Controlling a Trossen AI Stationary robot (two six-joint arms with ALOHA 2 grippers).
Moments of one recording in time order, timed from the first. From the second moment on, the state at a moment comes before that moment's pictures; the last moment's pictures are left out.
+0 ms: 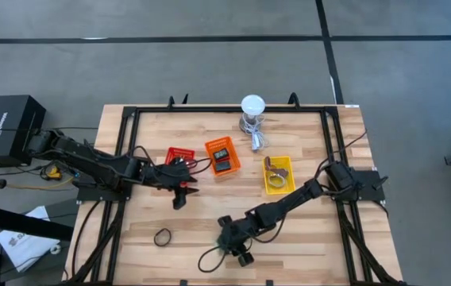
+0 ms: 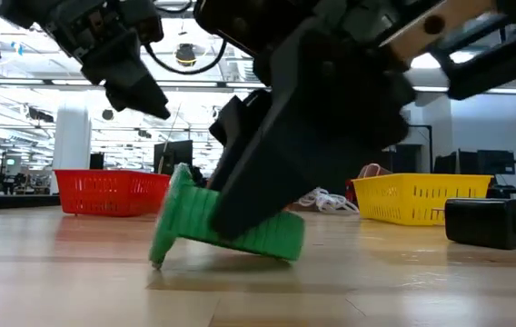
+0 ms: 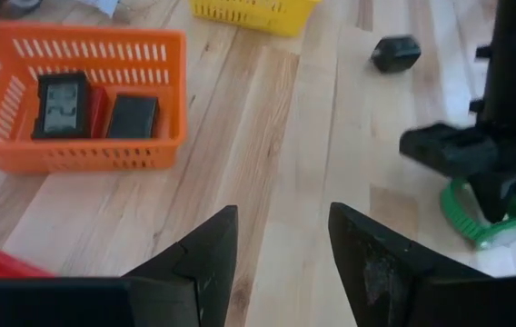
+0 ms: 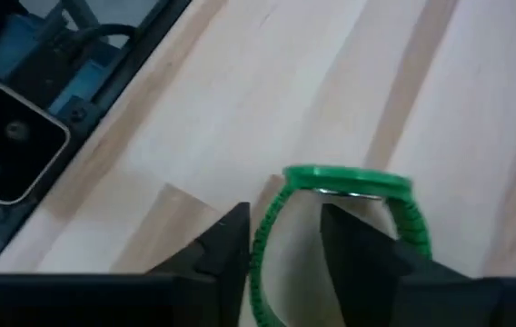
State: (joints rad) left arm -0.21 1.14 0.60 -0.15 -0.24 -0.38; right arm 0.43 2.16 1.35 -0.02 -0.16 0.04
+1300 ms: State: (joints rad) left arm -0.21 1.14 0.47 0.28 -0.24 -0.34; right arm 0.28 1.46 1.16 -0.93 0.22 0.24
